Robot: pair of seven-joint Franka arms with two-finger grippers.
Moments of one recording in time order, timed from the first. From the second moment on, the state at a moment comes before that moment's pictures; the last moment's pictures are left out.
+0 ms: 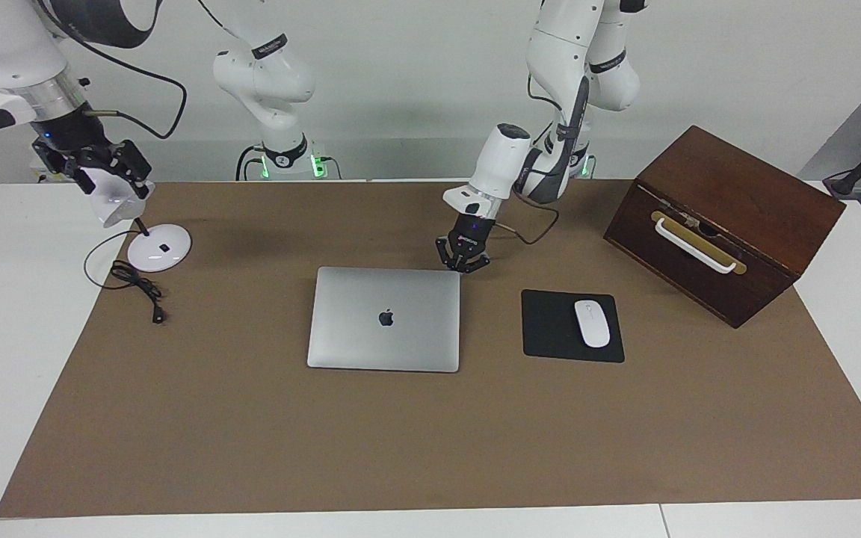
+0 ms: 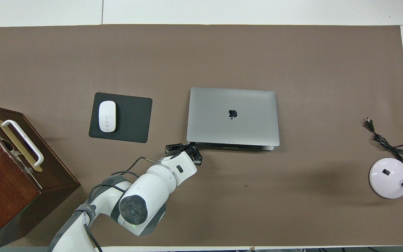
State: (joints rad) left arm -0.72 0.17 -0.03 -2.49 -0.10 3.27 -0.30; right arm -0.25 -0.16 0.00 -1.81 0.01 1.68 -0.10
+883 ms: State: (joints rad) left arm -0.63 -0.10 -0.01 -2.32 -0.10 2.43 -0.31; right arm -0.24 -0.15 0.01 -1.83 0.01 1.69 -0.10
